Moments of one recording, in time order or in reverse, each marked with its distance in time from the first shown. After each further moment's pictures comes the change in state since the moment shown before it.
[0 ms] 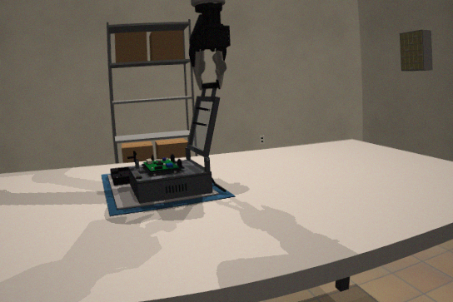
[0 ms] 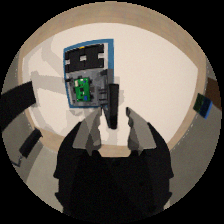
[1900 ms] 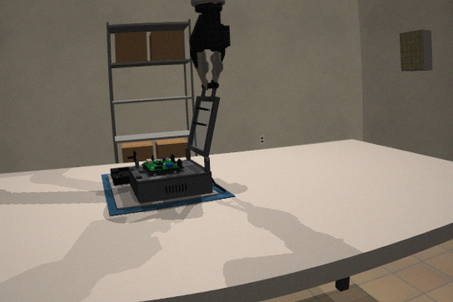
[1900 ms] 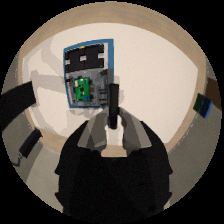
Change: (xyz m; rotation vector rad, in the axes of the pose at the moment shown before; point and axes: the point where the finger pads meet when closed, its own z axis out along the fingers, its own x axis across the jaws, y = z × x) arm 0.000 0.000 0.000 0.000 0.000 0.000
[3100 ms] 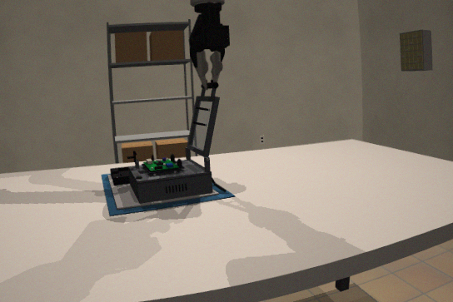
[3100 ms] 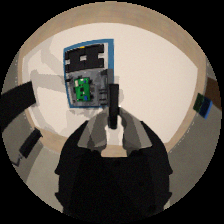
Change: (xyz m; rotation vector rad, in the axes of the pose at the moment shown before) arm -0.001 0.000 0.000 -0.001 0.002 0.000
